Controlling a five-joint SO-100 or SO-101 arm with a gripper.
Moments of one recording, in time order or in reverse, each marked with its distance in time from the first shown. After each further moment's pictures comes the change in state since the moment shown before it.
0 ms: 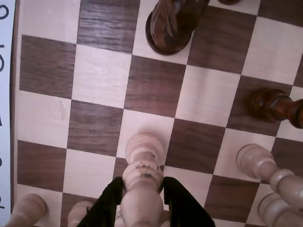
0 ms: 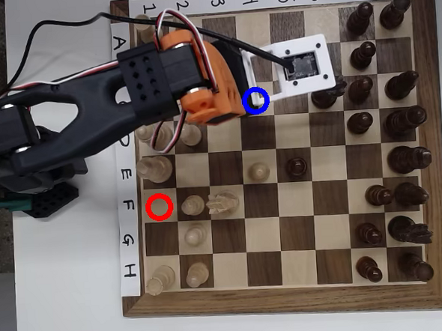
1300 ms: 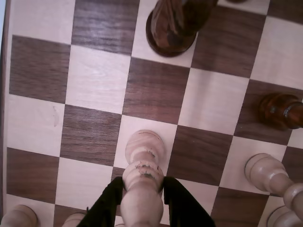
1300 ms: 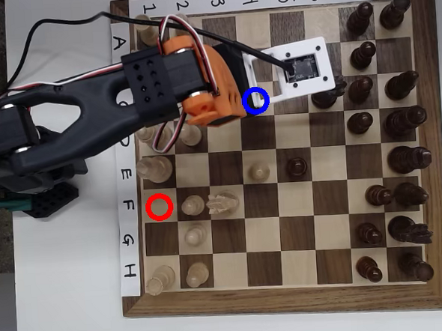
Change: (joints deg) arm 0.1 0.0 5.4 -5.9 -0.5
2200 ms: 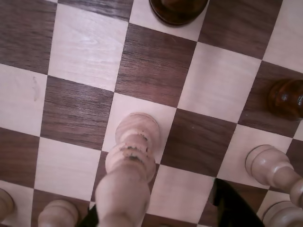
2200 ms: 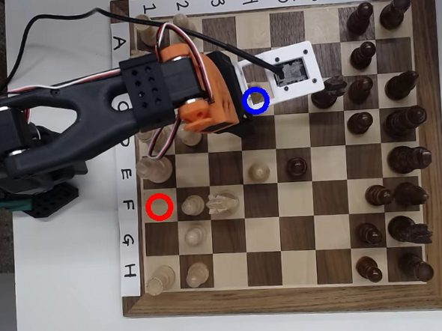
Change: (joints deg) arm 0.5 2.9 6.4 -0.9 -4.7
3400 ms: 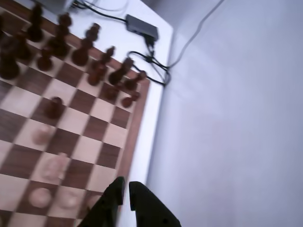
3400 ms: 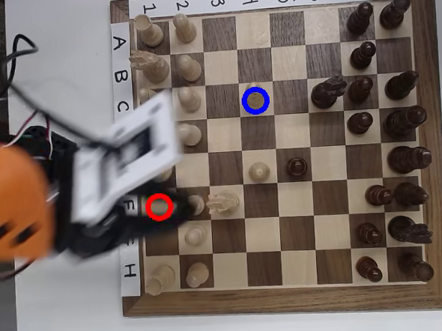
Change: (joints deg) arm 34.7 51.6 -4.2 11.9 -46.9
